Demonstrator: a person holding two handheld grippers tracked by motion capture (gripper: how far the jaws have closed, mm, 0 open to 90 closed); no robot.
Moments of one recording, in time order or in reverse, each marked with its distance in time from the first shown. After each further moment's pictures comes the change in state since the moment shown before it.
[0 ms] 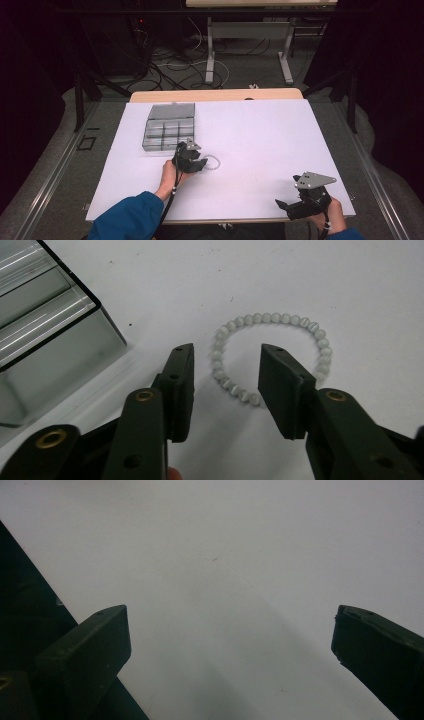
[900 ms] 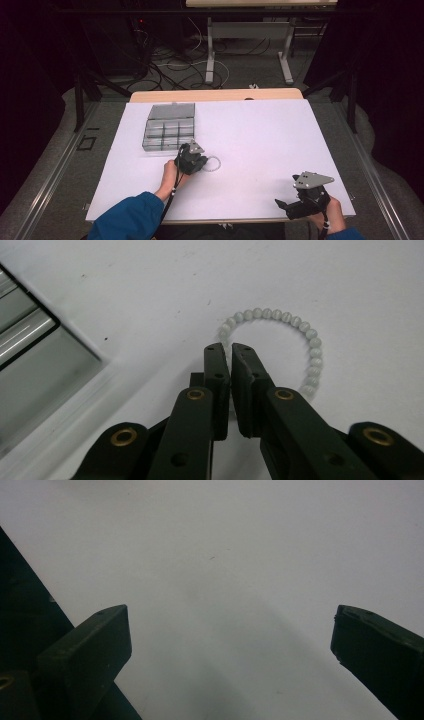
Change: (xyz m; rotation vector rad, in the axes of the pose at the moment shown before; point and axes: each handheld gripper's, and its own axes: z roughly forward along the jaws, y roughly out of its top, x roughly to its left) left arm -0.009 0.000 0.001 -0.021 -0.006 0.109; right arm 0.000 0.002 0.002 0.017 -0.017 -0.029
